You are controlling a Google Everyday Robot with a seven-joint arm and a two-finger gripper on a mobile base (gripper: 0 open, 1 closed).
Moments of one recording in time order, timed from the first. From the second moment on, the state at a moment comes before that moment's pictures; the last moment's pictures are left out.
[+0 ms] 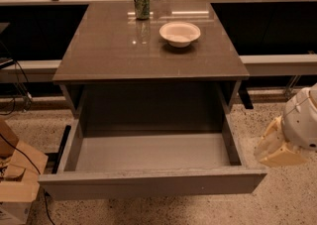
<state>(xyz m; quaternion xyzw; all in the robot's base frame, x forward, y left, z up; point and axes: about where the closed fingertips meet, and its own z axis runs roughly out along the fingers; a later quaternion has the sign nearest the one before) 0.350 -0.217 0.855 -0.60 0.79 0.10 0.11</state>
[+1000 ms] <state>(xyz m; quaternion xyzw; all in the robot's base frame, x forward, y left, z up) 0.341 -0.192 0.758 -0.55 0.82 0.14 0.09</state>
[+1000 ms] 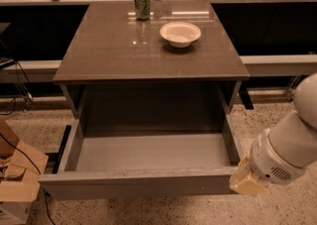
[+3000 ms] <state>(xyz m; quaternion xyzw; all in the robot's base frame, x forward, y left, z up) 0.417 -0.206 0.643 -0.51 0.83 0.21 0.15</state>
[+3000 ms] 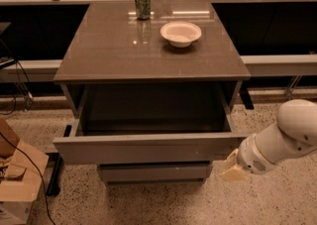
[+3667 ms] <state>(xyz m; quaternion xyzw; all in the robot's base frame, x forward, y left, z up) 0.431 -0.211 0.647 -0.49 0.83 0.17 0.22</state>
